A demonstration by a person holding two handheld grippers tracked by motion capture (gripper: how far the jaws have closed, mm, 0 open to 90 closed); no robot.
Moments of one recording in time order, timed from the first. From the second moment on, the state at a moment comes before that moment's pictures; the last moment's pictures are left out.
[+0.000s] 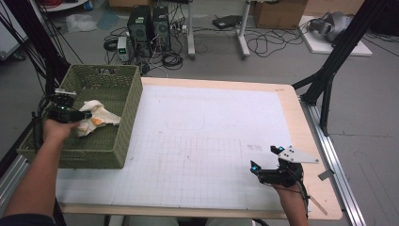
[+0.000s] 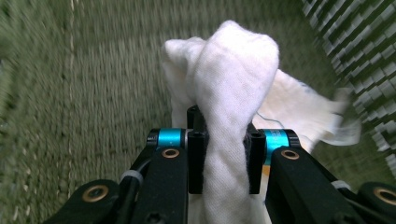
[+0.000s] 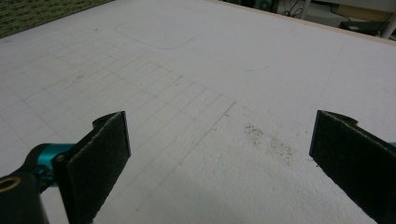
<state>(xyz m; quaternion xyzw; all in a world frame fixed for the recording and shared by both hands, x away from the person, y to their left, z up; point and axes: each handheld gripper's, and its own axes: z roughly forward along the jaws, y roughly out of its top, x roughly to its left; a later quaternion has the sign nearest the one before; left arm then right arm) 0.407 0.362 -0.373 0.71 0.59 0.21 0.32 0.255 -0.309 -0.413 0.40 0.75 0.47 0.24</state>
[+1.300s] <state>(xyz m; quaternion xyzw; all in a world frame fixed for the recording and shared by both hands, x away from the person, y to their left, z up) 0.351 0.317 -0.242 0.63 0.44 0.29 0.58 0.253 -0.306 -0.409 0.39 0.75 0.47 0.25</state>
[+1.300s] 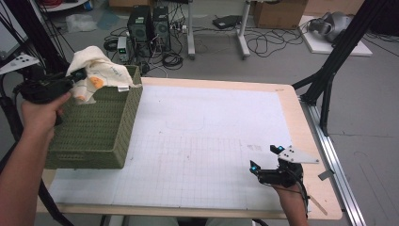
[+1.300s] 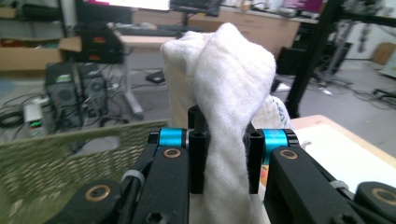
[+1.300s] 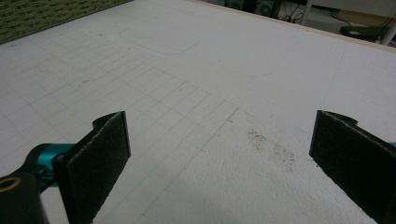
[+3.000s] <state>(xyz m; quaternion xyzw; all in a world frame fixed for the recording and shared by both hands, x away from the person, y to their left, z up) 0.359 0.043 -0.392 0.75 0.29 0.09 0.59 0.255 -0.309 -0.408 0.39 0.75 0.47 0.25</state>
